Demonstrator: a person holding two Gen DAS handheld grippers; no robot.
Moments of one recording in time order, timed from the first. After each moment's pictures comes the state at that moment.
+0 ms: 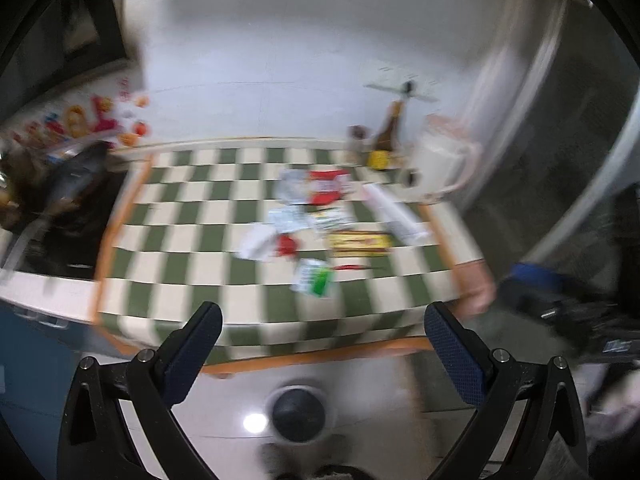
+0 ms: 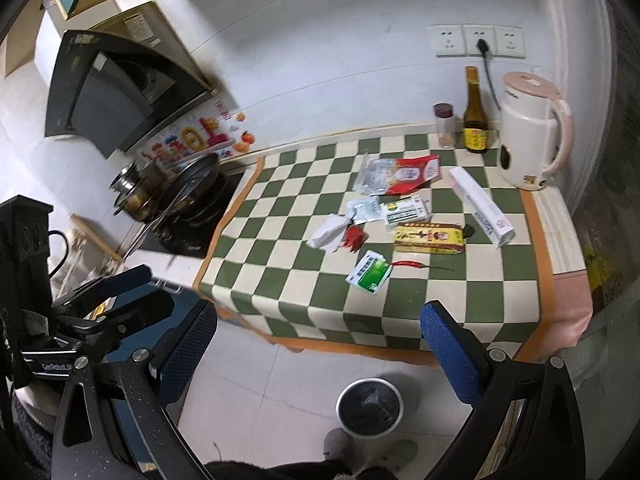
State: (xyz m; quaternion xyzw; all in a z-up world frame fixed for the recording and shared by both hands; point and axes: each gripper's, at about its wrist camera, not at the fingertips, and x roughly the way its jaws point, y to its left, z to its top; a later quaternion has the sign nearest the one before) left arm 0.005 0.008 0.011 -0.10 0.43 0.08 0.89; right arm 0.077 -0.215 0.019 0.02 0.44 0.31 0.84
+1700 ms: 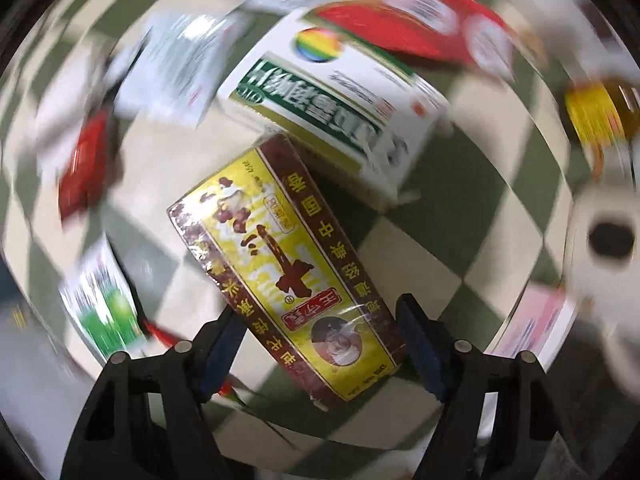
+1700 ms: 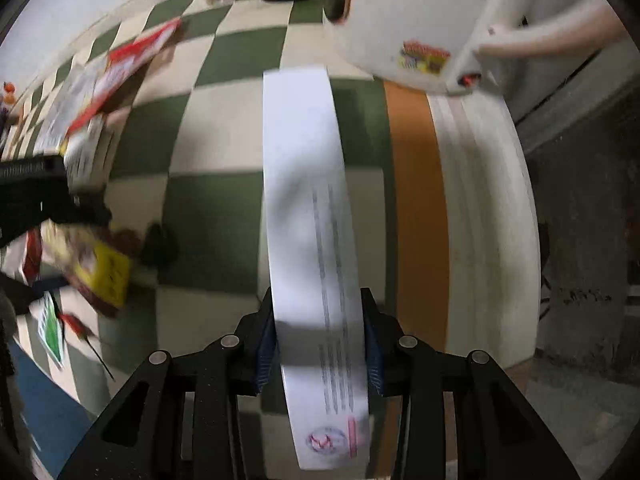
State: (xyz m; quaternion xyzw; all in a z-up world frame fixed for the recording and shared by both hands) left arm 0.368 -0.057 -0.254 -0.34 0.66 0.23 0.63; right arm 0.447 -0.294 -0.289 -0.12 0.65 0.13 0.74
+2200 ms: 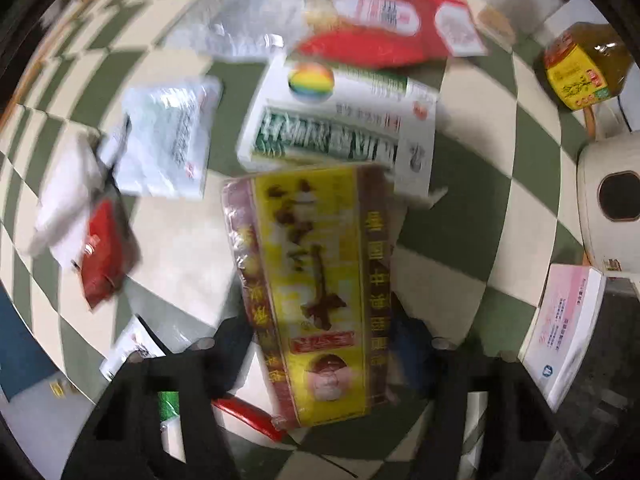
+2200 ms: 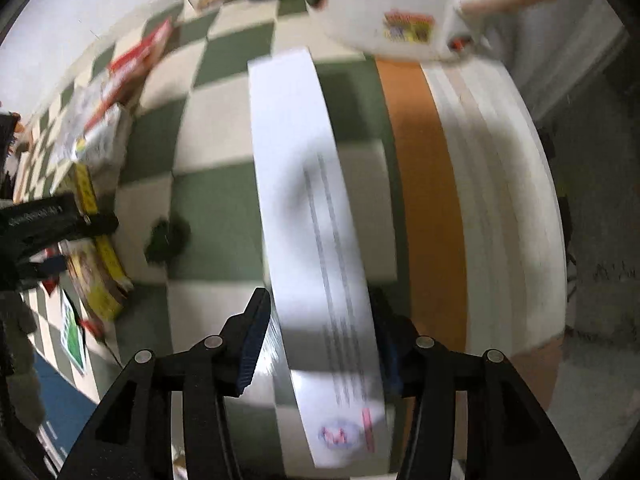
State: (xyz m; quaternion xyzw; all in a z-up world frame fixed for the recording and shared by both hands) left arm 0.379 -0.087 -0.216 -0.26 0.65 0.23 0.68; right arm 0.449 -0.298 -0.294 -0.07 0.63 0.14 0.76
